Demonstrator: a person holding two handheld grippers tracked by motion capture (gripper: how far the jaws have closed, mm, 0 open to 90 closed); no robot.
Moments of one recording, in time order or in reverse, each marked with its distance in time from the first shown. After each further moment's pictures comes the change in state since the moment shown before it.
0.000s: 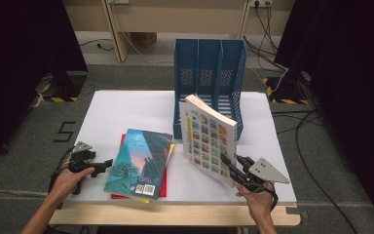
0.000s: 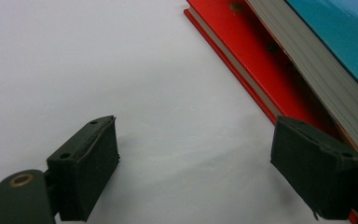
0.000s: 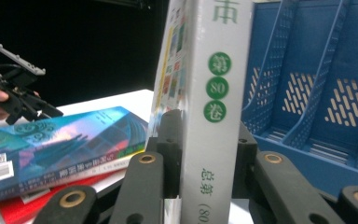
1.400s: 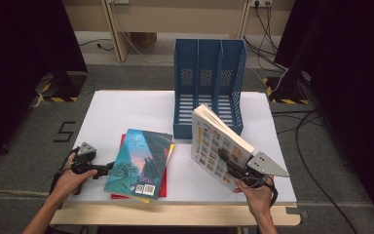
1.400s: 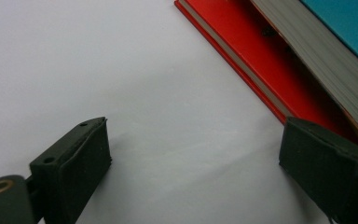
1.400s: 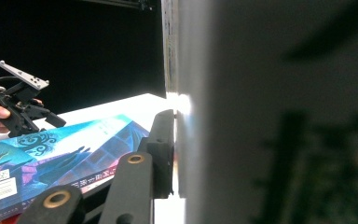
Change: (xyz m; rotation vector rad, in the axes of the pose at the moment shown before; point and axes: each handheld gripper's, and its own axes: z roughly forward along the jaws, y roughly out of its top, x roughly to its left) left arm -0.008 -0.001 0.005 0.021 0.030 0.082; right arm 0.001 0.020 0.010 0.003 0.009 0.011
